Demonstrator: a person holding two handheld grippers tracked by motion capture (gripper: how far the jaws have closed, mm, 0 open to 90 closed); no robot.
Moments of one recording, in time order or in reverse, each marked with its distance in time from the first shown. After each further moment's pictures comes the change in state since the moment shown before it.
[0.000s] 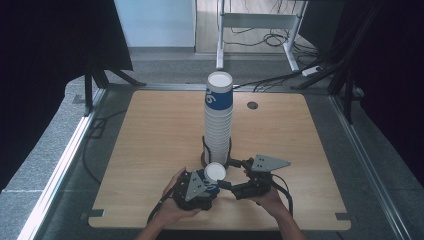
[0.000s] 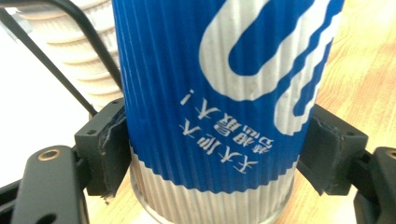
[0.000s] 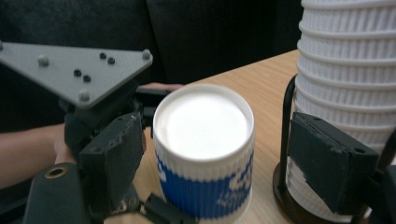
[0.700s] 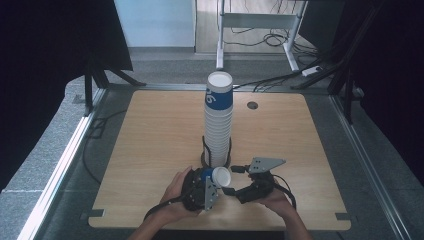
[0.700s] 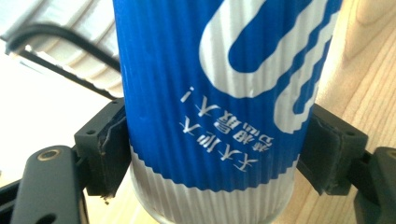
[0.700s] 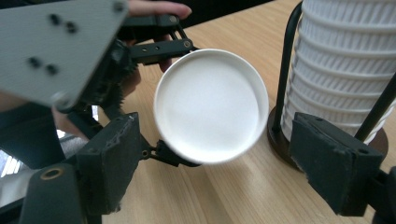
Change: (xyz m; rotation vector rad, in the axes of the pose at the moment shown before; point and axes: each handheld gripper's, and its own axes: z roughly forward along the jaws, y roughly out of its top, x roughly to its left) left arm -0.022 0.010 0.014 0.192 0.197 0.390; right arm -0.010 -0.013 0.000 0.216 0.008 -0.012
